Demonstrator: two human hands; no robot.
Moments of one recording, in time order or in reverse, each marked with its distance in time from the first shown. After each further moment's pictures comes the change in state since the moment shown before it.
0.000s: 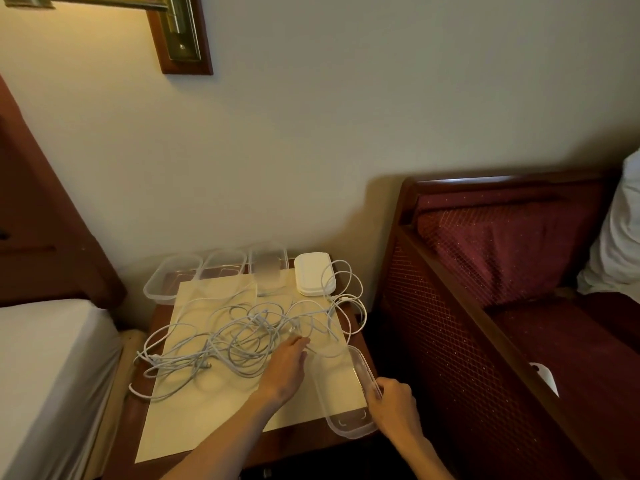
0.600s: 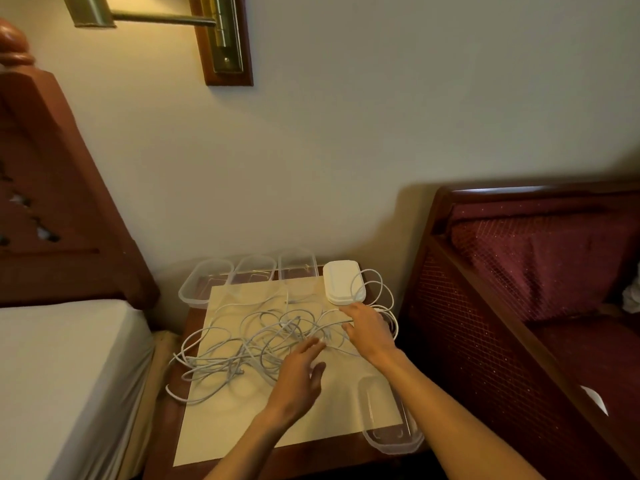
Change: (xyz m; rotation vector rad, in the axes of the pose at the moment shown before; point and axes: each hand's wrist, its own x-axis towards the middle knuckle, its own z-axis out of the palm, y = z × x) left_hand -0.027 -0.009 -0.045 -0.231 0.144 0.016; right_hand 0.090 -0.137 -0.003 -0.140 0.045 -0.526
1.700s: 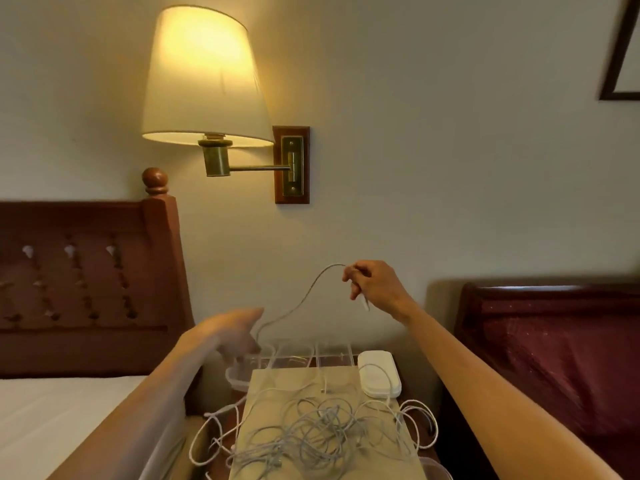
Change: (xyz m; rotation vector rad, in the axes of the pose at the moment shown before) left_hand 0.045 0.100 -0.311 0.502 -0.251 -0.352; right_hand 0.050 -0.171 -0.205 0.517 0.169 -0.260
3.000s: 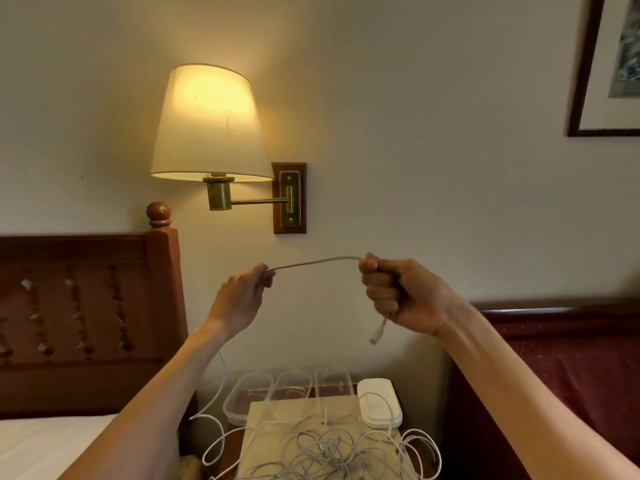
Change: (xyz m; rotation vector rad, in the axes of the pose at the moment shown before) left_hand 0.026 0.014 -0.046 -0.170 0.872 0.512; right_hand -0.060 -0.110 -0.067 1.130 -0.435 0.324
